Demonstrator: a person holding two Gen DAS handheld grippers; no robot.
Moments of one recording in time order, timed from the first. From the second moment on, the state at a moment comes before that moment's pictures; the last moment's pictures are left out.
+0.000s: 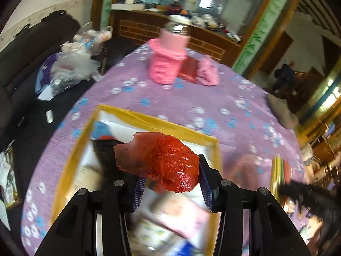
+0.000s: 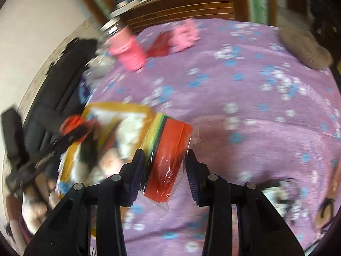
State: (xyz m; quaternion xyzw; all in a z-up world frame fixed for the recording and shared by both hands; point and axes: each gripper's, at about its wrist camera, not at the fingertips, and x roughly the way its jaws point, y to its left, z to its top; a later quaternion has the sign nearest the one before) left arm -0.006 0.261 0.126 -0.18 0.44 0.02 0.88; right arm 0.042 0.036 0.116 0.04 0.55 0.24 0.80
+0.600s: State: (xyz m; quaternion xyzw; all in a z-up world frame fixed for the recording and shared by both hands) left arm 0.092 0.288 0.058 -0.21 0.49 0.00 0.85; right arm 0.012 0.155 0.078 -0.02 0.56 0.34 0.76
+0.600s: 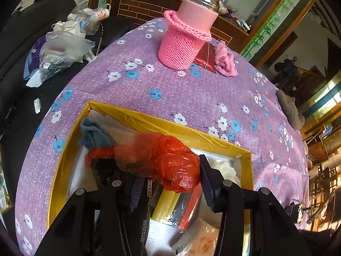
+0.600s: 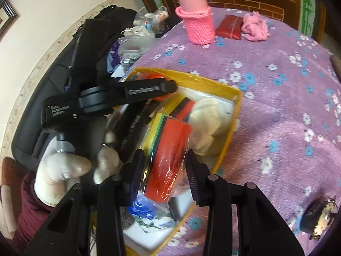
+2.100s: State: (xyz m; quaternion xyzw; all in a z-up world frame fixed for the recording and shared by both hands) left arm -0.189 0.243 0.195 -0.11 0.16 0.17 0.97; right arm -0.094 0.088 0.082 -0.02 0.48 0.33 0.81
